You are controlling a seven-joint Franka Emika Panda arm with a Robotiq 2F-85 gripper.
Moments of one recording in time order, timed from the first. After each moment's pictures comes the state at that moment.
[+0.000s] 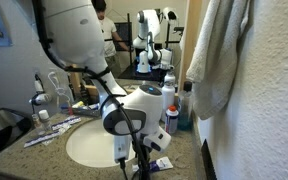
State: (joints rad) arm -0.28 0.37 -0.27 -2.46 0.42 2.72 0.14
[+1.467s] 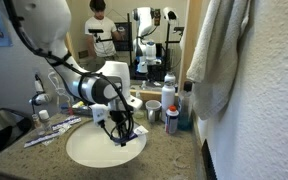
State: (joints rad) arm 0.02 0.22 -0.31 -2.46 0.00 2.61 0.57
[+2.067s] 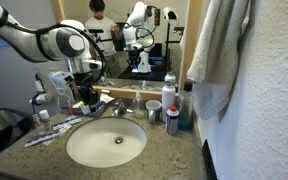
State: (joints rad) arm 0.09 -0.04 -0.04 -2.39 -0.15 2.25 0.60
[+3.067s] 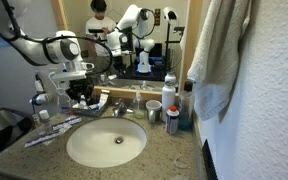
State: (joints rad) arm 0.13 0.27 0.11 -2.08 -0.18 2.22 -0.04
